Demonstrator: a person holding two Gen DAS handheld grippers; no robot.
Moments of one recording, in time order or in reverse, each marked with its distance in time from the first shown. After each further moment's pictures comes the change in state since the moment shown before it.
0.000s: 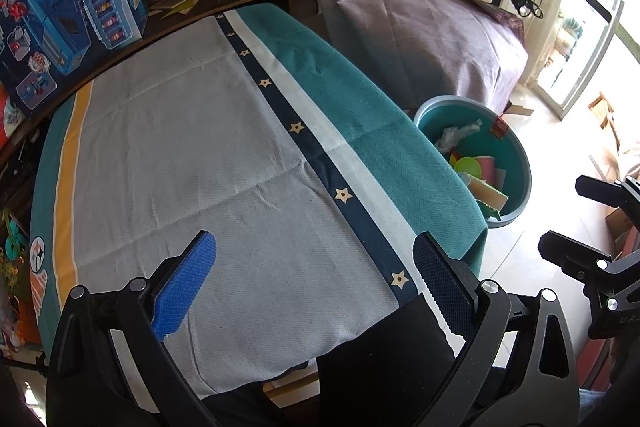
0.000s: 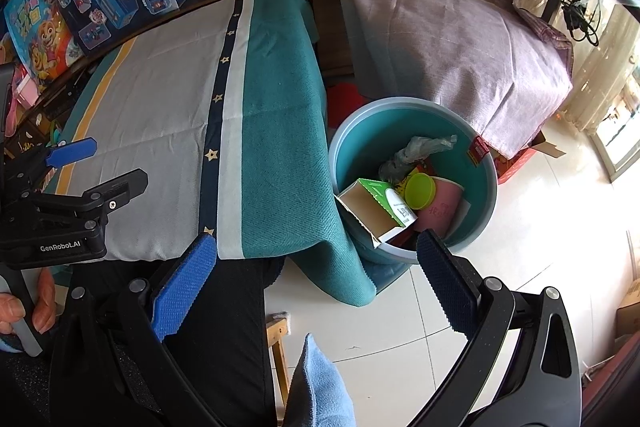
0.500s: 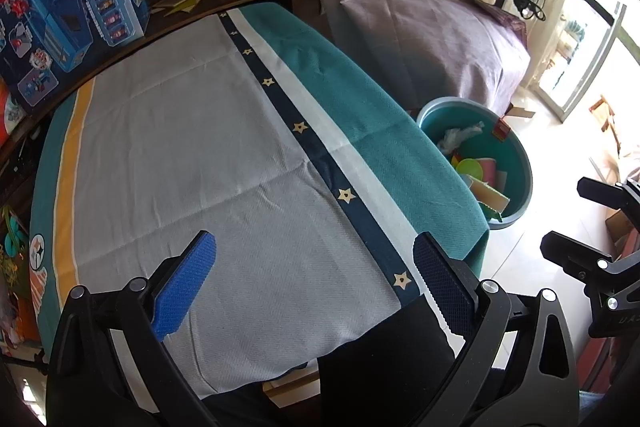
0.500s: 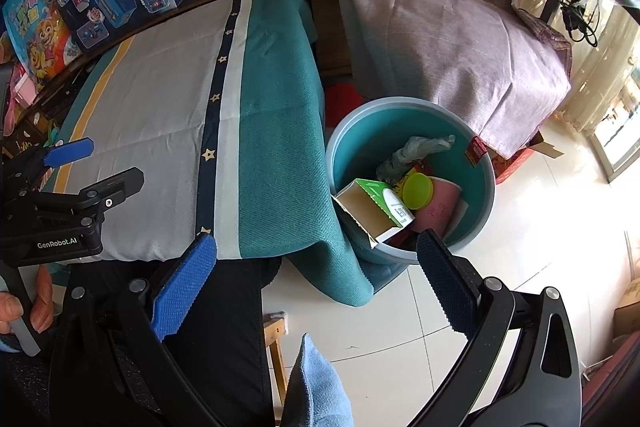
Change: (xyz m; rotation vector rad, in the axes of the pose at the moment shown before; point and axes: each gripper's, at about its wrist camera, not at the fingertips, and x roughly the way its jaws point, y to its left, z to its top) left arm 0.000 0.003 0.000 -0.012 0.004 0.003; right arm 0.001 0.001 0.002 -0.008 0.004 -0.013
